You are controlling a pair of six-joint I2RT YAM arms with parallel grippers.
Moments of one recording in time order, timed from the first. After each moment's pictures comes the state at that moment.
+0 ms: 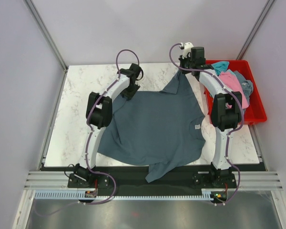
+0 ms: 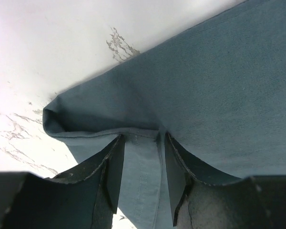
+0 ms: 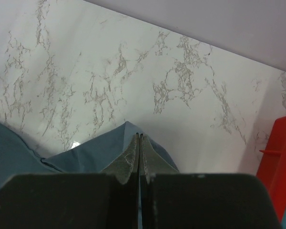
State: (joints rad) left arm -0.42 2.46 2.19 -0.99 -0.23 0.22; right arm 0.15 2.18 1.89 -0.25 -0.20 -0.12
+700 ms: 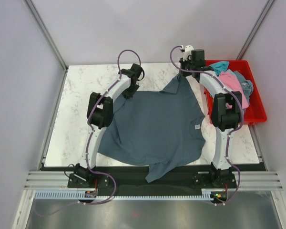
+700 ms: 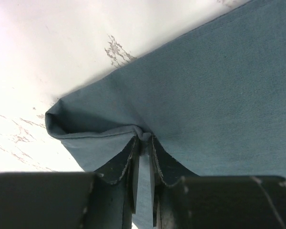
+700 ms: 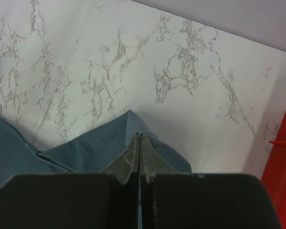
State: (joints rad) left arm -0.43 2.48 2.21 -0.99 -0.26 0.24; right arm 0.15 2.18 1.84 -0.24 -0.21 -0.11
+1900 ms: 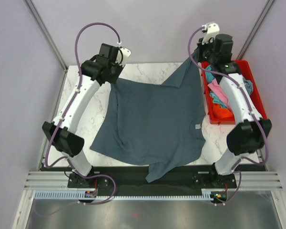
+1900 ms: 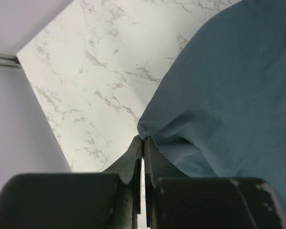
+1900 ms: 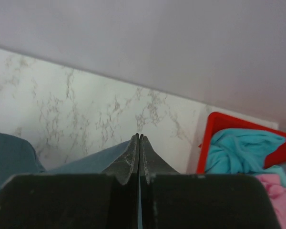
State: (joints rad) left arm -0.42 1.75 1.97 -1.02 -0.23 0.27; right arm 0.12 1.74 1.75 -0.28 -0.16 -0.08
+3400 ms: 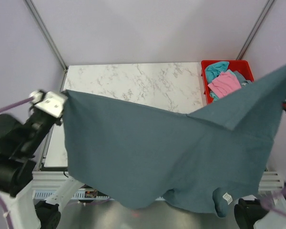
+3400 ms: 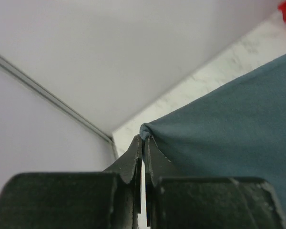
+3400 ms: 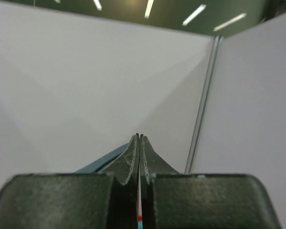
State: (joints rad) left arm -0.24 0.76 1.83 -0.95 0.10 0.55; right arm -0.03 0.85 2.17 -0.60 -0.05 -0.13
